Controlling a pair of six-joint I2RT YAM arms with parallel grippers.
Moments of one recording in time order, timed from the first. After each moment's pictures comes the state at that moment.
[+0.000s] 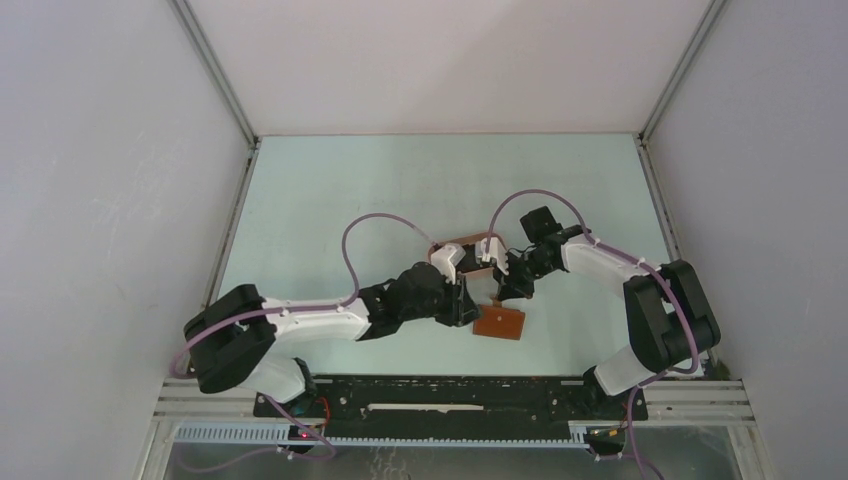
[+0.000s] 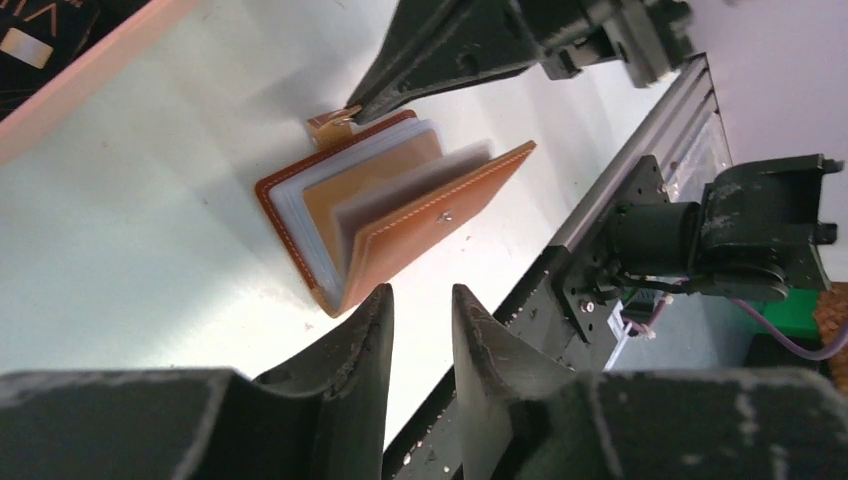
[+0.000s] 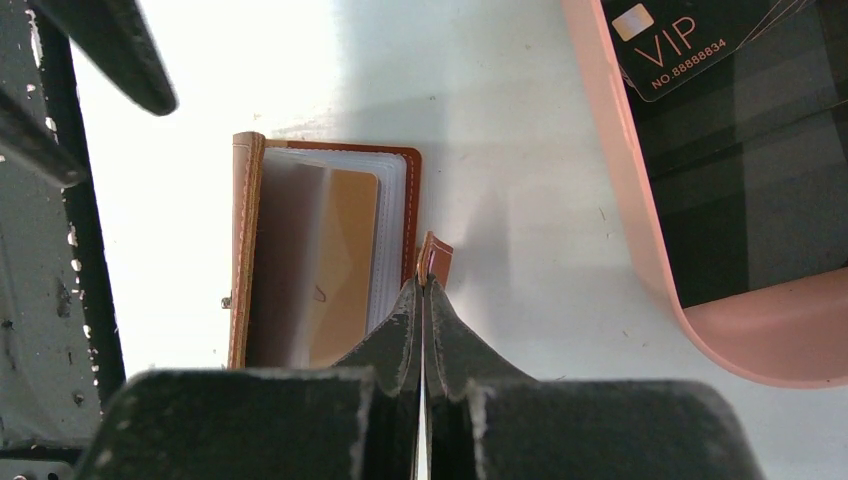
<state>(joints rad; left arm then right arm) -1.05 1.45 0.67 0.26 0.08 -0.75 0.39 1.55 0.87 -0.61 -0.71 -0.96</state>
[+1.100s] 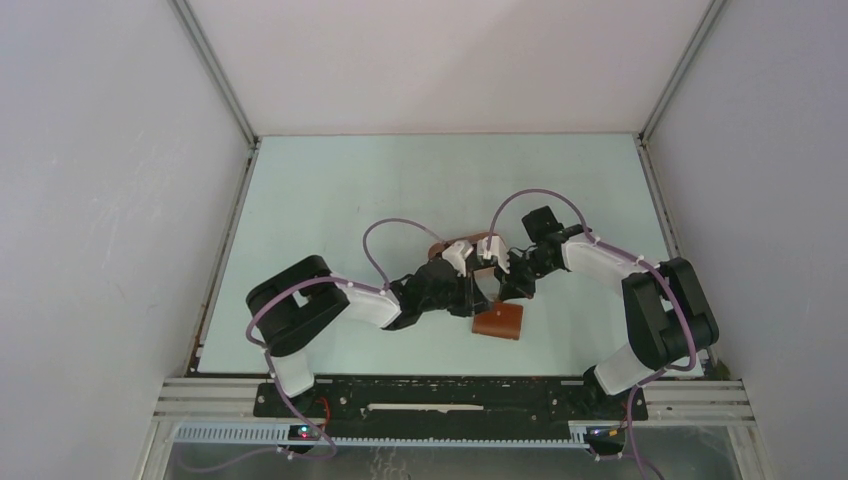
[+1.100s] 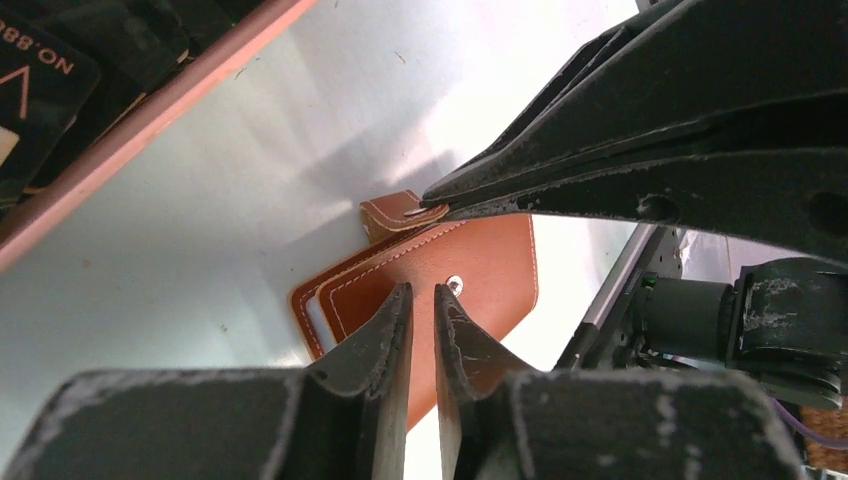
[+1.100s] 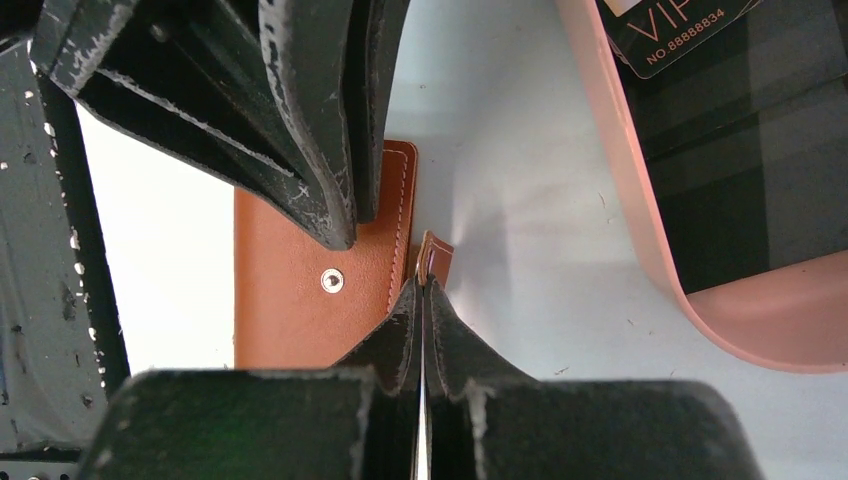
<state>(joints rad) -0.98 1.78 0.73 0.55 0.16 -0.84 0.37 1.56 0.87 -0.61 -0.71 -0.94</state>
